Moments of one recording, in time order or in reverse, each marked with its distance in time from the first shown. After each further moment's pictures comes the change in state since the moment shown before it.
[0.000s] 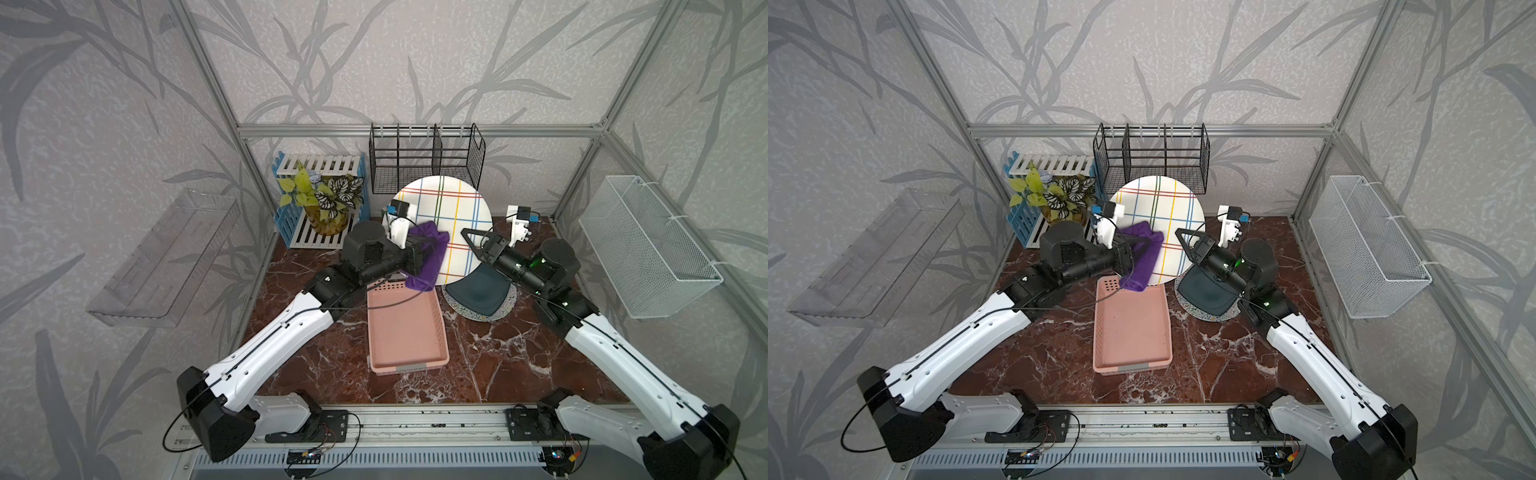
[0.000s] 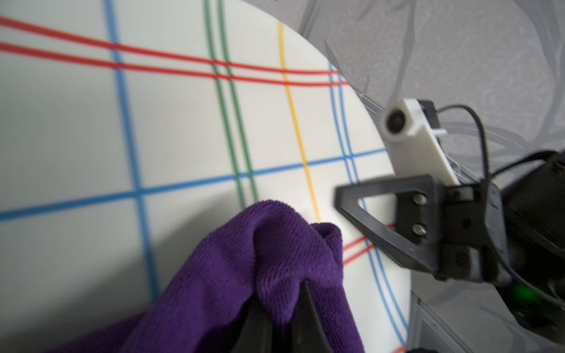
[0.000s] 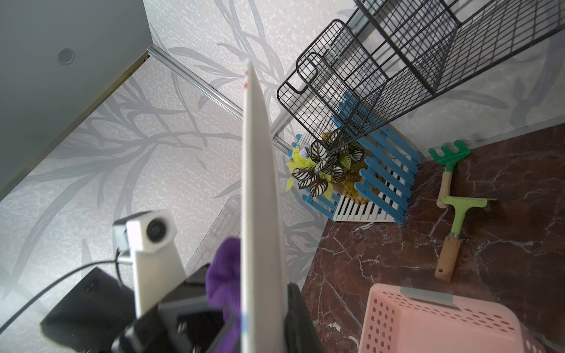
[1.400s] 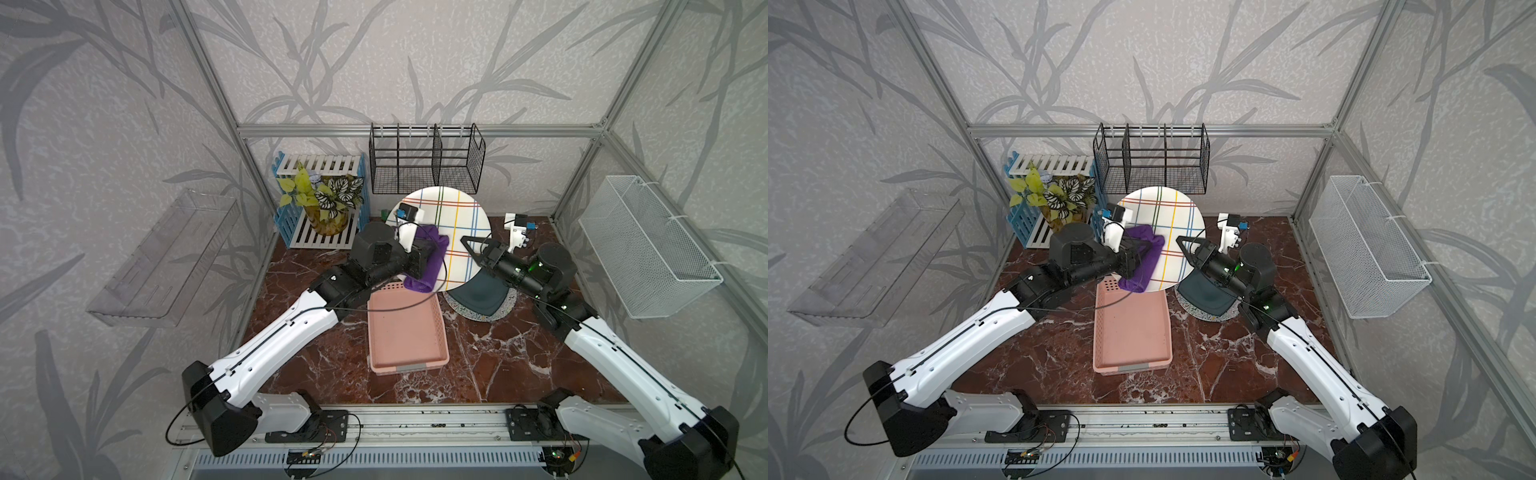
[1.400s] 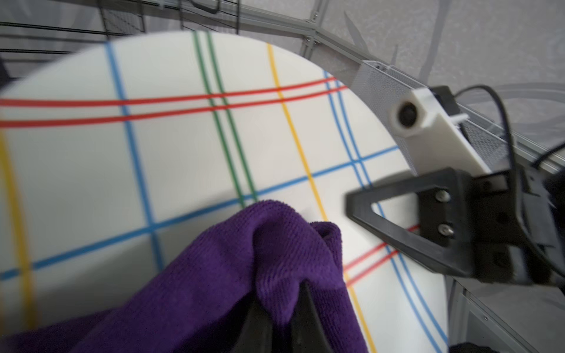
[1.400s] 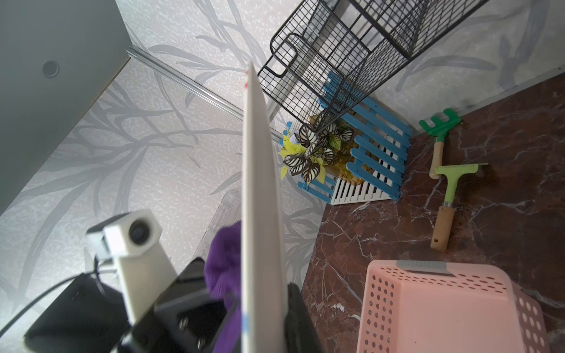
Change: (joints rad) left arm -0.035 0.024 0.006 -0.065 -0.085 0.097; right arm -0.011 -0.026 -0.074 -0.009 -0.021 0.074
